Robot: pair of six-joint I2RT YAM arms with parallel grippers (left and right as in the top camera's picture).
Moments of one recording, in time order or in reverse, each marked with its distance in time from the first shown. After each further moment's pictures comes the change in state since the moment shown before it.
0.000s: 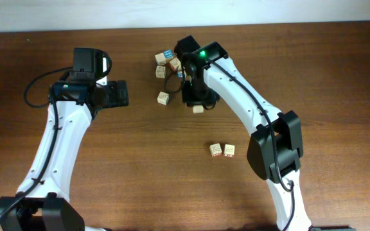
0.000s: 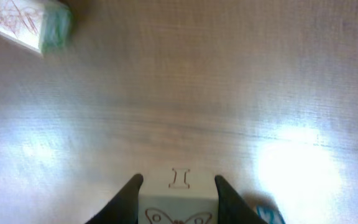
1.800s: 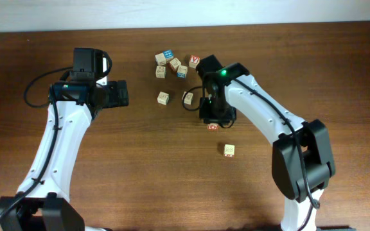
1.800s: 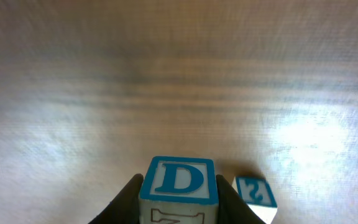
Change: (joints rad) left arm 0.000 -0.001 -0.001 0.000 0.000 0.000; right arm -0.054 -0.253 -0.501 0.226 -0.040 0.060
